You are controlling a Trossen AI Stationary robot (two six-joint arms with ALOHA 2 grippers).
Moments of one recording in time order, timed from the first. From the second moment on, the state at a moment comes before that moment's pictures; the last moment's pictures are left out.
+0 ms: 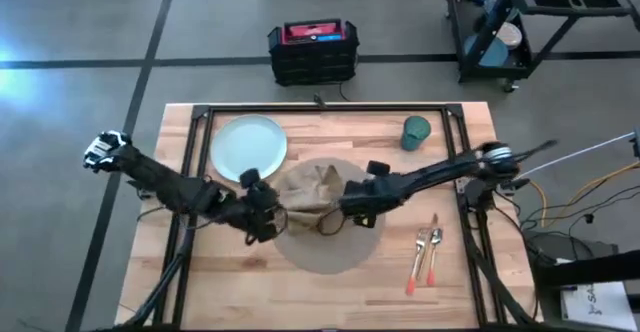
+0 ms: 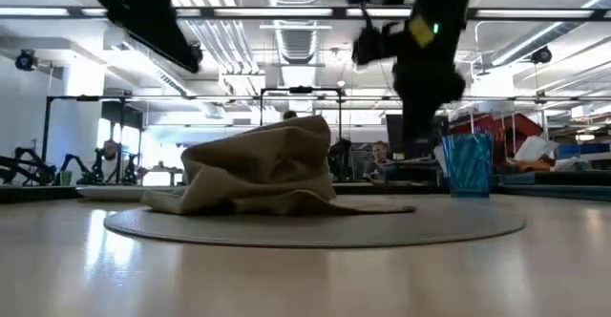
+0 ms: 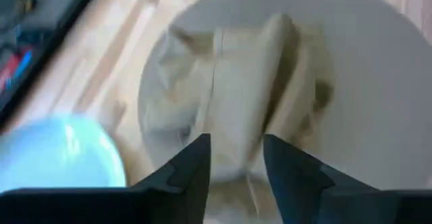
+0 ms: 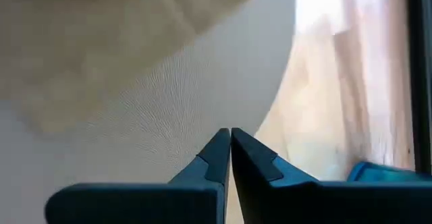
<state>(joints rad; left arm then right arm) -0.36 1.26 0.90 -0.52 -0.56 -0.36 0.17 1.73 1.30 -0.98 0.43 0.41</state>
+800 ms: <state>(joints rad) -0.08 1.64 0.86 -0.16 -0.11 -0.28 0.17 1.51 1.18 -0.99 0.52 0.48</state>
